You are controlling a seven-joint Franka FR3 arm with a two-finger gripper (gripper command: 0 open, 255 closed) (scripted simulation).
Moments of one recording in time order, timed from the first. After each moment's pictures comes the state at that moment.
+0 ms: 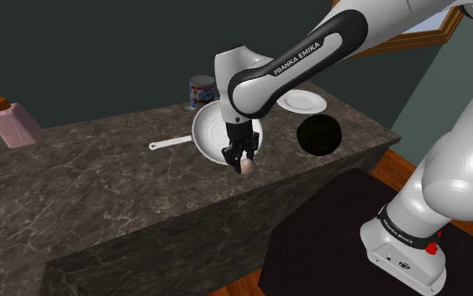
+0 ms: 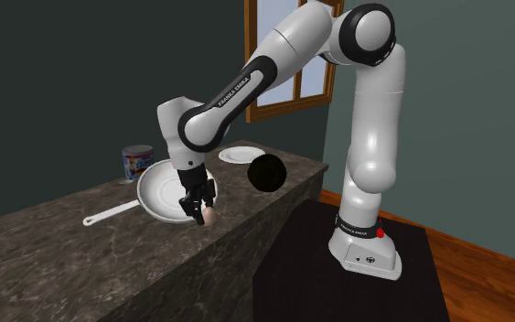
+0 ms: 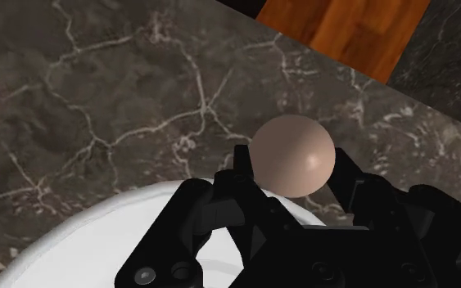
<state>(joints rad) 0.15 0.07 0.36 -2.24 0.09 2.11 0.34</state>
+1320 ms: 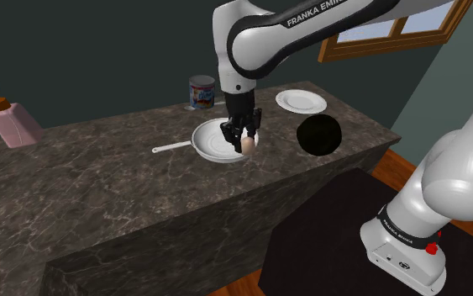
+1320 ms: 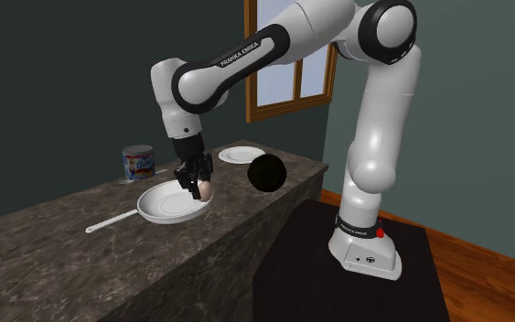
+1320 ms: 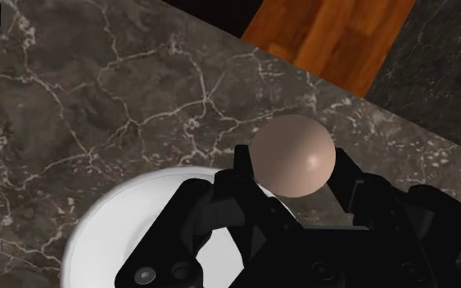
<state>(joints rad) 0.14 -0.05 0.35 -2.13 0.12 1.90 0.32</state>
